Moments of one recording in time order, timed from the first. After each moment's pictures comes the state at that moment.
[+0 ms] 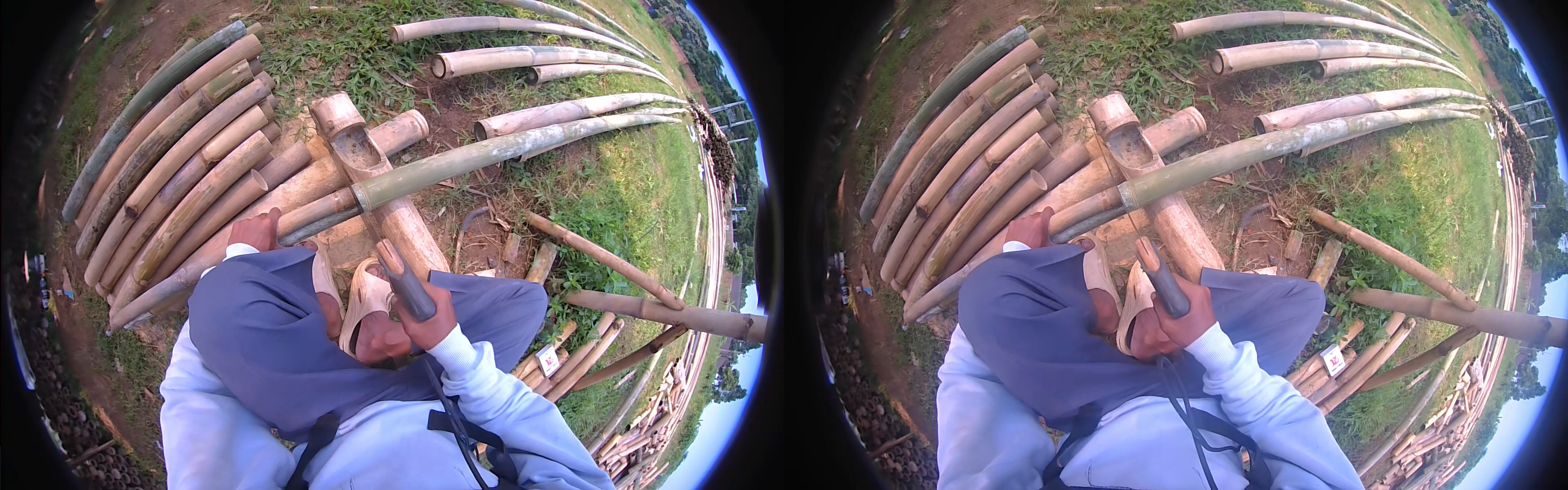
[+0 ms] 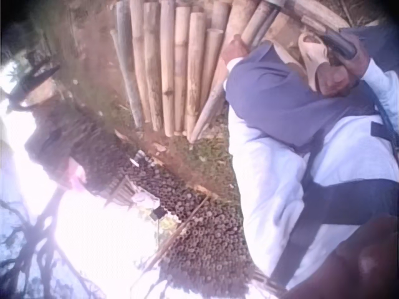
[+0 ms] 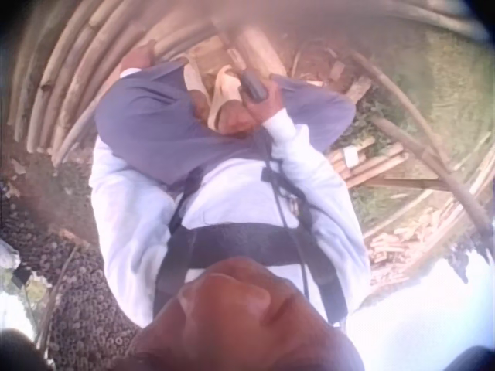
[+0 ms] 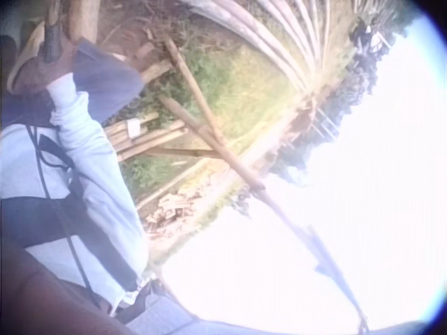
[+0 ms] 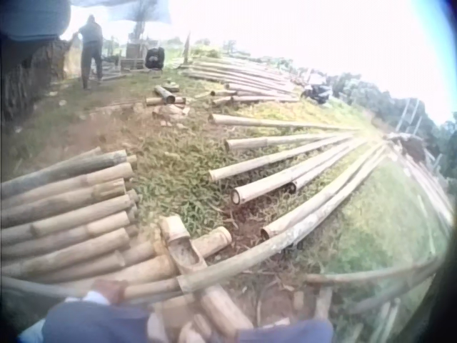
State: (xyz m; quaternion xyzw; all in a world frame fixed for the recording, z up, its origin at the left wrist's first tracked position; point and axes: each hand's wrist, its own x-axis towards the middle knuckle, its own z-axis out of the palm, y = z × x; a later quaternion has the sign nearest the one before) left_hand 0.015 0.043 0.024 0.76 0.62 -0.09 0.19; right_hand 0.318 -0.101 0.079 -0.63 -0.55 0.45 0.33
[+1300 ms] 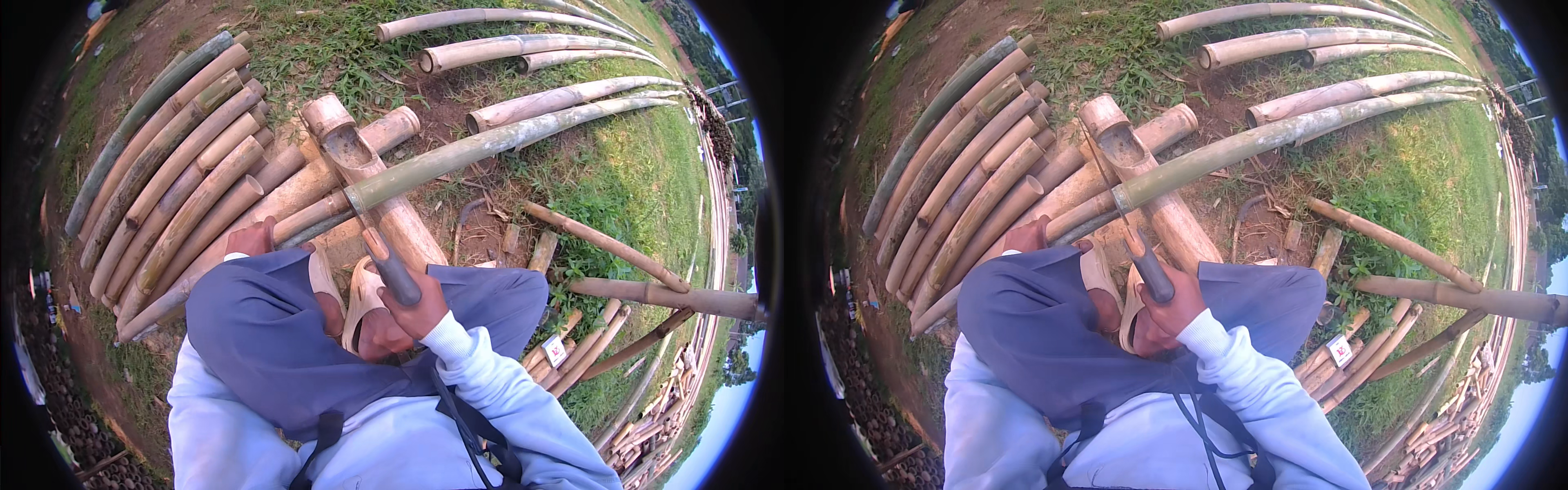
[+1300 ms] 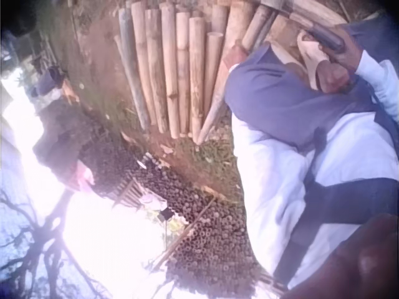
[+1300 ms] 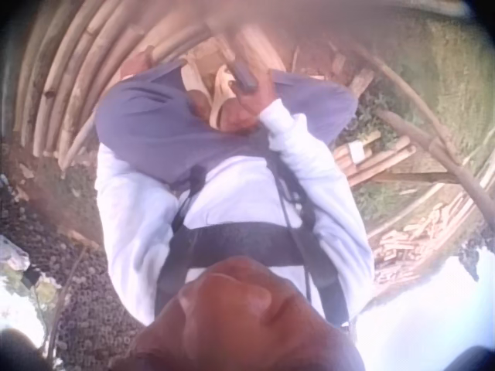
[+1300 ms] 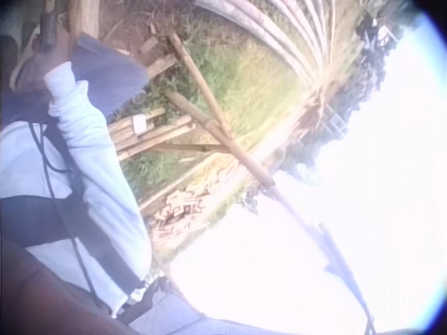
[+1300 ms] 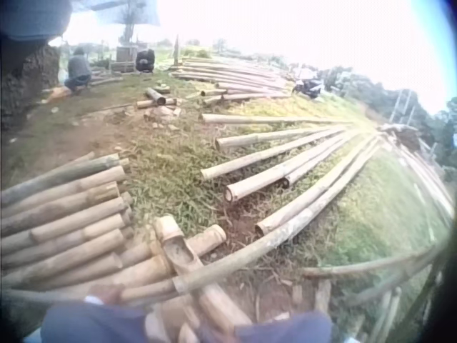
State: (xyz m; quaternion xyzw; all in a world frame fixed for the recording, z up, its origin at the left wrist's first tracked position) left_hand 0.011 0.043 0.016 0.77 0.61 -0.07 0.20; right_hand 0.309 -0.088 0.078 -0.62 -0.51 0.49 0.33
